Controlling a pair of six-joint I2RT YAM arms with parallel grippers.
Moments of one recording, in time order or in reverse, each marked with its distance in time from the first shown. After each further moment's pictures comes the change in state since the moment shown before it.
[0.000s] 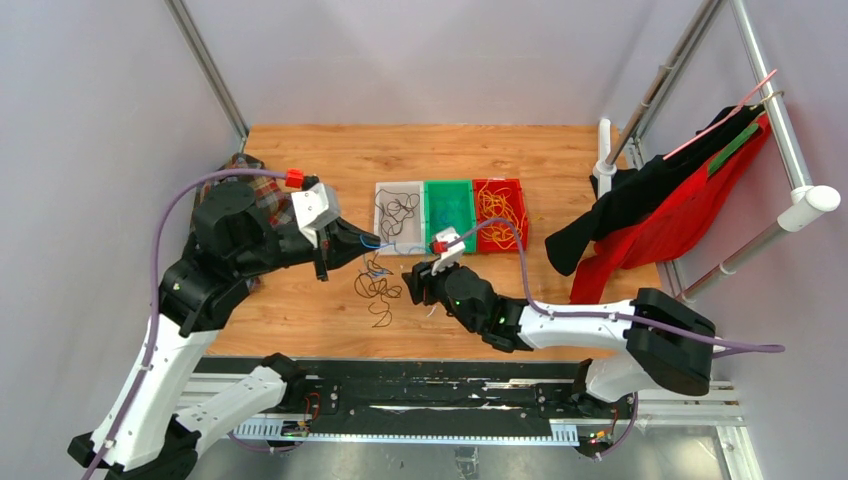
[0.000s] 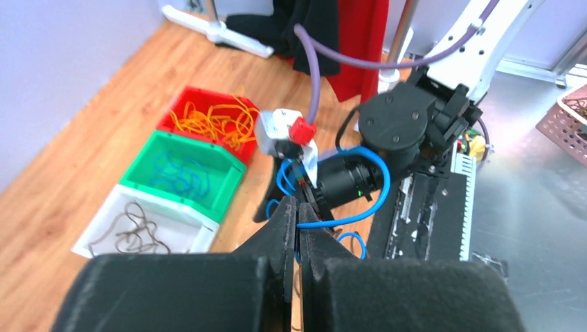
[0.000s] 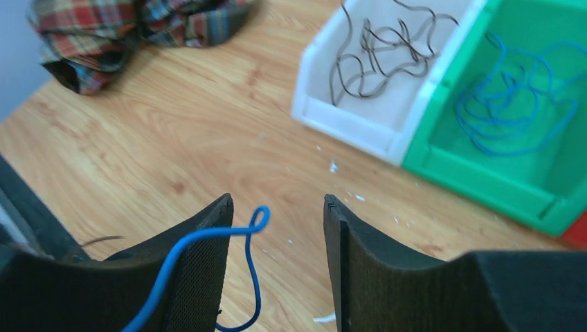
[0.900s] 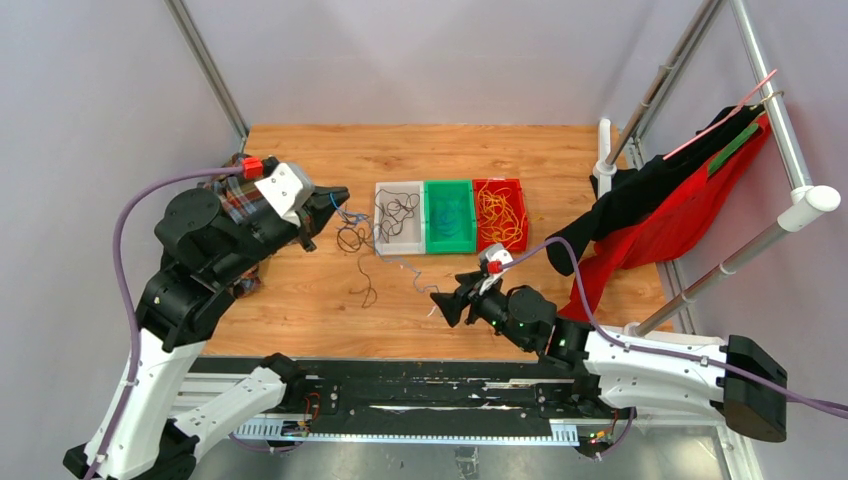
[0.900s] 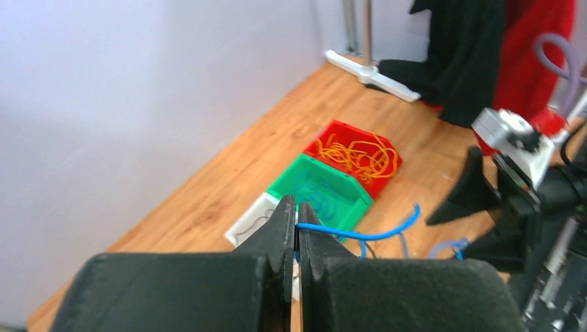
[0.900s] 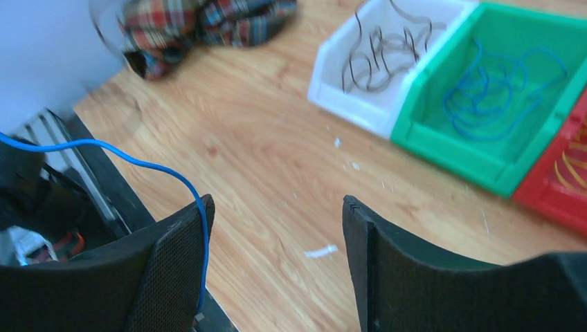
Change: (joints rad) left arm 0.000 -0.028 0.072 0.111 -0.354 0.076; right arm 0.000 -0.477 -0.245 -0.106 -0.097 -0.029
